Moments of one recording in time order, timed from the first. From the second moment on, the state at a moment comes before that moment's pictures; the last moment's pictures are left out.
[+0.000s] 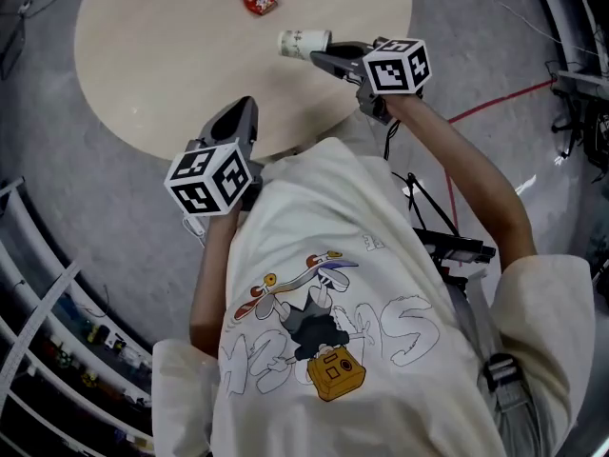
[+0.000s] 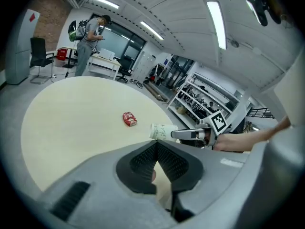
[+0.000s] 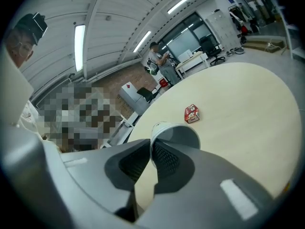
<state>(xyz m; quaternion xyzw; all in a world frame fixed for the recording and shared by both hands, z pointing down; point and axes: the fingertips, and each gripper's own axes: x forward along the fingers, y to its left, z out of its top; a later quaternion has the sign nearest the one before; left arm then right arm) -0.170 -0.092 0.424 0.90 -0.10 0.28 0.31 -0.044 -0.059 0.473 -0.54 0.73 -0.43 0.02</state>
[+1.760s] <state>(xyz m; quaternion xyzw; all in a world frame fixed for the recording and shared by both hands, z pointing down) 0.054 0.121 0.481 0.87 0.04 0.44 0.22 0.119 0.204 0.499 -0.61 0.58 -0.47 0.27</state>
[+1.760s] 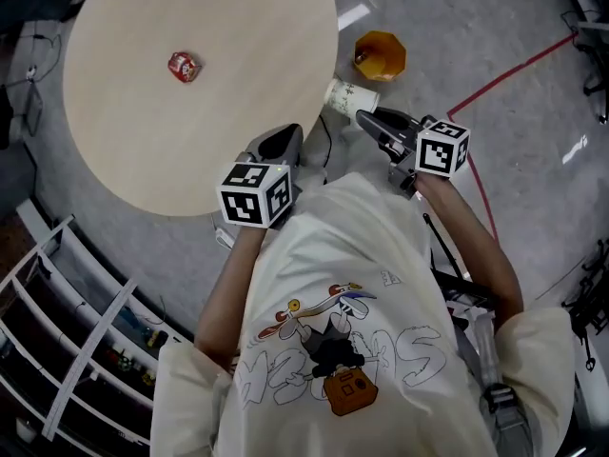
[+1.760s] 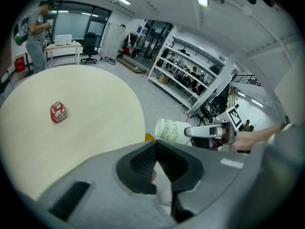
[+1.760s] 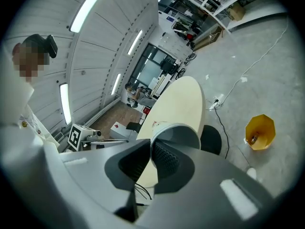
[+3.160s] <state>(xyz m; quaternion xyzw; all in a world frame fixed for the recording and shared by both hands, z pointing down) 0.223 0.244 0.748 0.80 0.11 0.55 0.20 0.279 0.304 0.918 -0.63 0.52 -0.58 0.07</state>
